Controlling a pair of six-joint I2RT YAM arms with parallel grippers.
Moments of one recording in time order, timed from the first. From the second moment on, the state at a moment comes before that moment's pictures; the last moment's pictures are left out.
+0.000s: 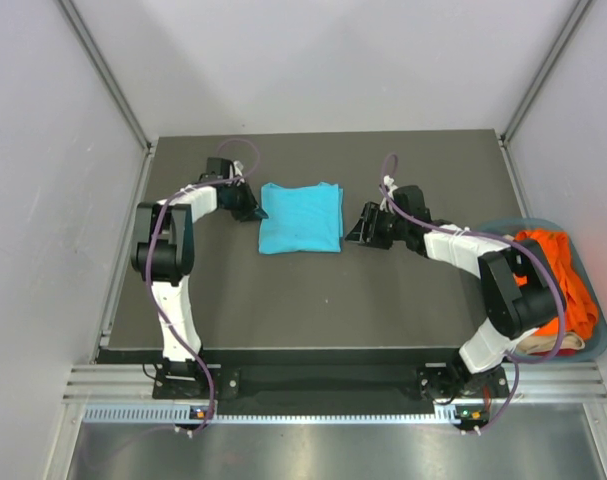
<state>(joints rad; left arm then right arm) -0.08 2.10 1.41 -0.27 0.47 -0.50 0.38 1.63 0.88 0.03 -0.42 0.59</state>
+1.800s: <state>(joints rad) -0.03 1.43 1.20 -0.81 0.08 -0.41 0.38 1.34 0.71 0.02 -0.47 0.58</state>
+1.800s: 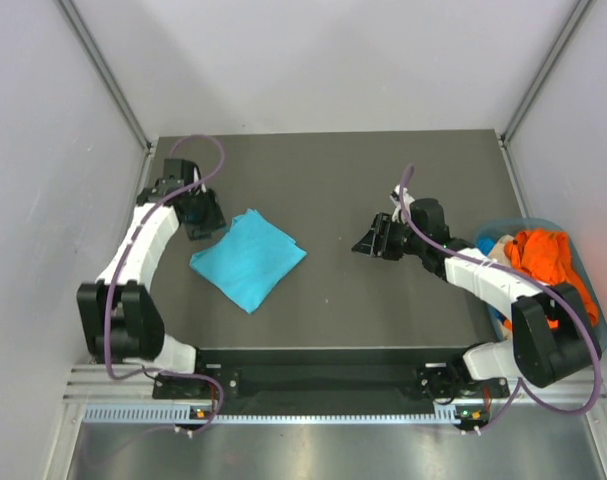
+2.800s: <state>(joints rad) -0.03 1.92 1.36 -0.68 0.13 -0.04 0.37 1.39 0.71 0.04 -0.53 0.53</state>
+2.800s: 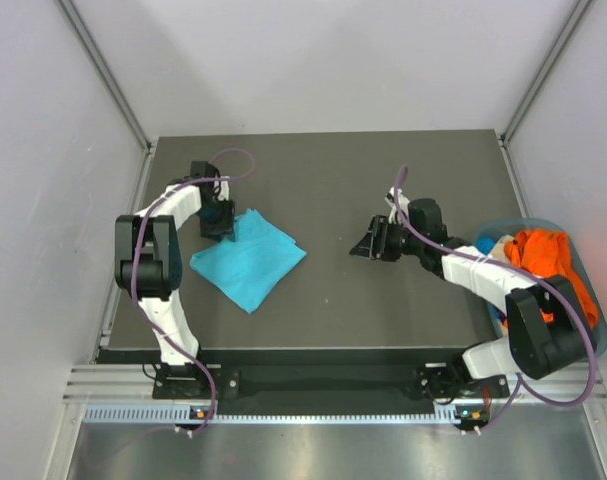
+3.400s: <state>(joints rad) -0.03 1.93 1.35 -0.70 0.00 -0.15 0.36 1.39 0.68 0.11 -0.56 0.54</state>
